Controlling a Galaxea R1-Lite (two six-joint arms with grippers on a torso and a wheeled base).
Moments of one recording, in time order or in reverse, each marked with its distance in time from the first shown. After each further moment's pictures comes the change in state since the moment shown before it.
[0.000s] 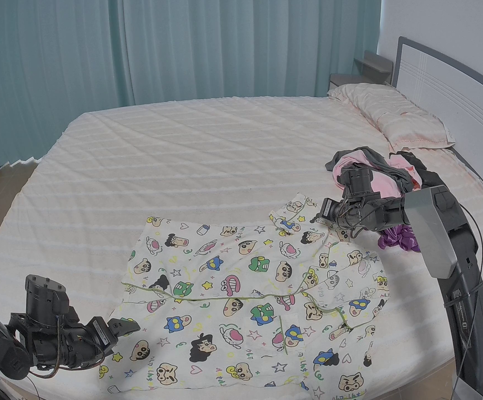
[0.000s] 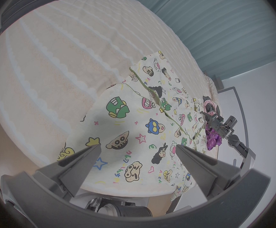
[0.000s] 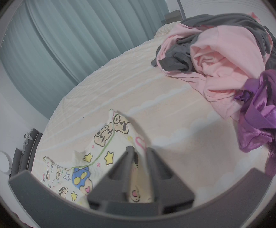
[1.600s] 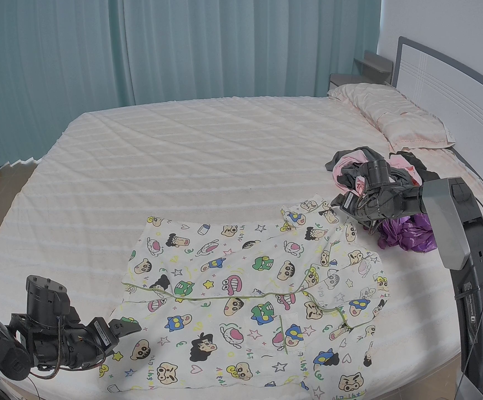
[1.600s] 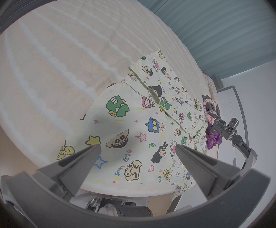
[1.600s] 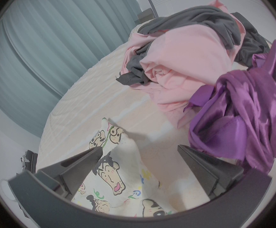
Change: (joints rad) left arm -0.009 0.003 0.003 -0.010 0.001 0.000; right arm -0.077 -0.055 -0.003 0.138 -0.038 0.124
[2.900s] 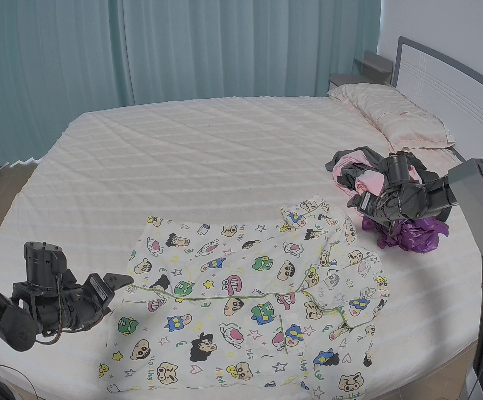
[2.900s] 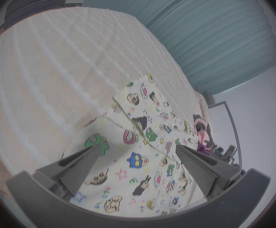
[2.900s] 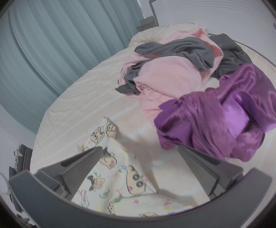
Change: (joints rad) left arm 0.107 0.083 -0.168 -0.077 0.005 0.004; right arm -0.017 -0.252 0.399 -0.144 -0.045 -0.081
